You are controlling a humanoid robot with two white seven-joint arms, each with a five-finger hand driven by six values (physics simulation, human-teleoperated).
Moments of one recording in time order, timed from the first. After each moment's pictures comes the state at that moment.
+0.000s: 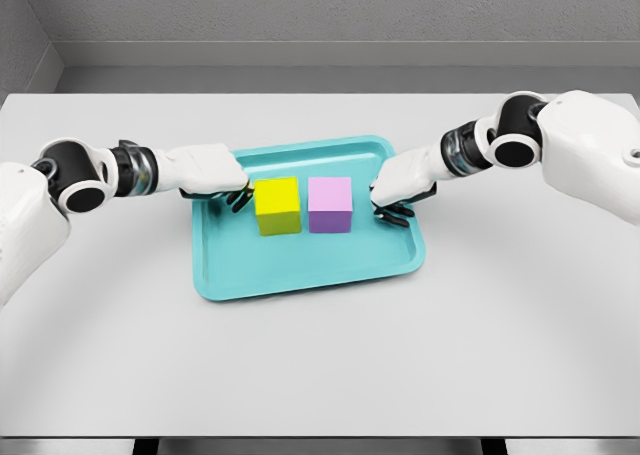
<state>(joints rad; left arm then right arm) -0.75 0.52 -0.68 -1.26 -0.74 -0.60 -0.61 -1.24 -0.50 1.47 -1.09 0.33 -0.61 0.60</state>
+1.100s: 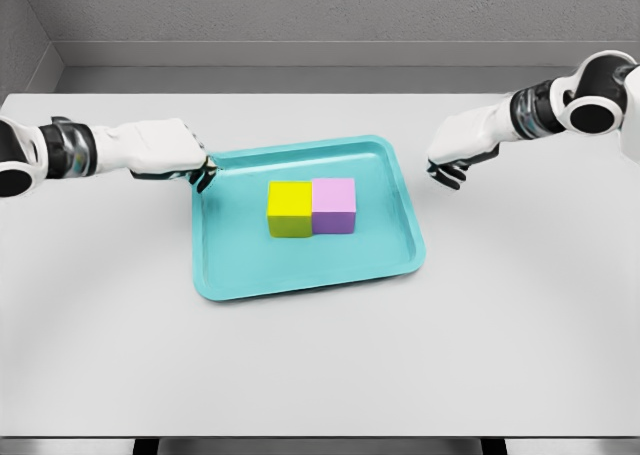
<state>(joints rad) -0.78 0.75 -0.67 -1.40 -0.56 -0.61 -0.61 -1.31 -0.68 1.41 -1.08 0.33 -0.61 0.61</state>
